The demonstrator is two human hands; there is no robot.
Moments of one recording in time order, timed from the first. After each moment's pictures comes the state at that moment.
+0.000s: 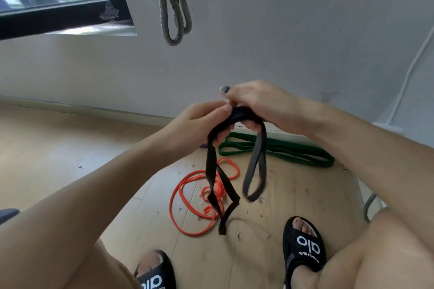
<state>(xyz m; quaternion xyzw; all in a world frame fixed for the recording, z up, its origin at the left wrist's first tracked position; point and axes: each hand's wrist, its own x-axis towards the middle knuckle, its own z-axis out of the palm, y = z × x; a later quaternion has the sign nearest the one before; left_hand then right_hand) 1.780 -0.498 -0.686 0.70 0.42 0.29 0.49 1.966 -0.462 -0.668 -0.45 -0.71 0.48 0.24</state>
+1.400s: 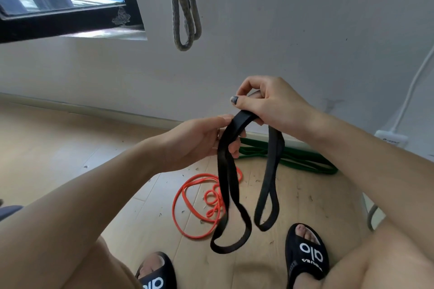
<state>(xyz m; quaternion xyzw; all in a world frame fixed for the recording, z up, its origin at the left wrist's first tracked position) 1.764 -0.496 -0.691 0.61 0.38 0.22 0.66 1.963 -0.472 -0.661 -0.46 -0.73 0.37 0.33</state>
